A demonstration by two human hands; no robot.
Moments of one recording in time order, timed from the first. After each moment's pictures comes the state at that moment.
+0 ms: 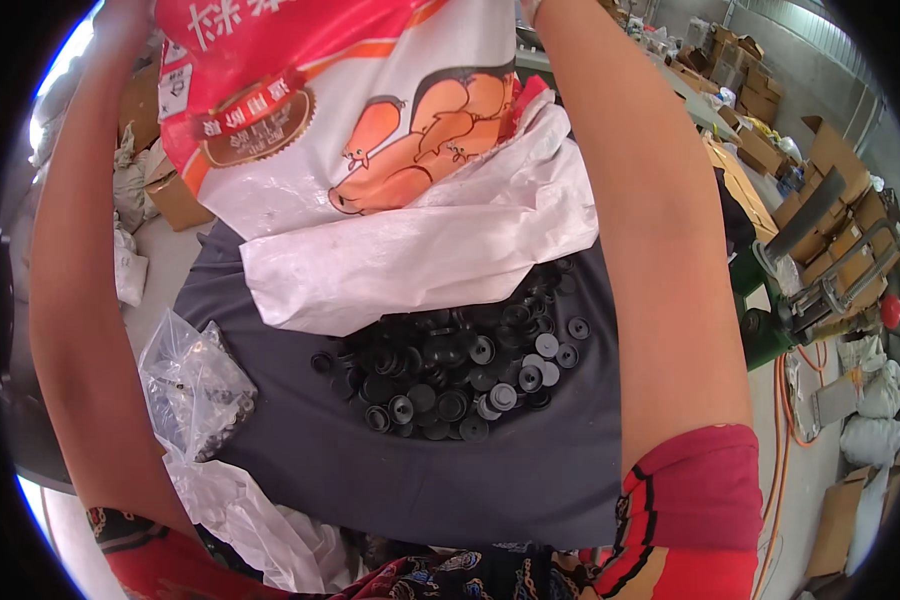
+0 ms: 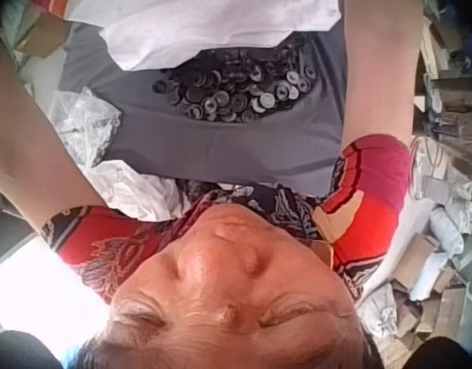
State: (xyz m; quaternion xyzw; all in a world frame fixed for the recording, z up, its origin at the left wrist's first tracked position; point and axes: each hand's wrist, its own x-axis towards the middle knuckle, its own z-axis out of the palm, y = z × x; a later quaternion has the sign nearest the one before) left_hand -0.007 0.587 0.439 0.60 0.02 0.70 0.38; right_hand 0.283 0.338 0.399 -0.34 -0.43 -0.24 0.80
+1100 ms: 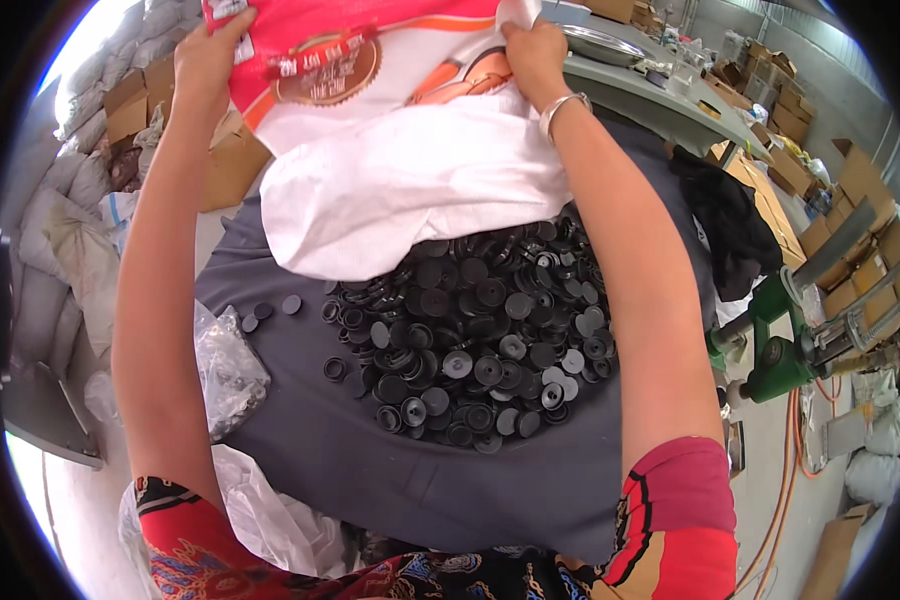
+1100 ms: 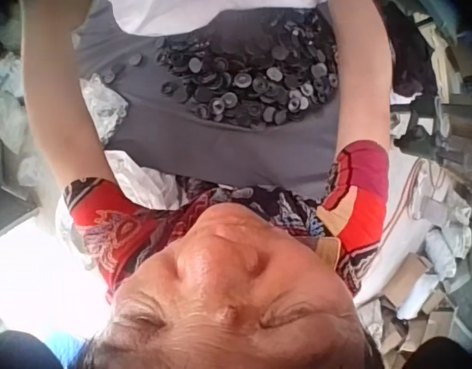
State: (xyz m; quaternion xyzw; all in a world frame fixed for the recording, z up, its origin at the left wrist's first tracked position) left_hand 0.003 0.554 0.323 0.67 0.04 0.57 0.47; right_hand 0.282 0.337 0.259 -0.73 -0.33 -0.29 0.53
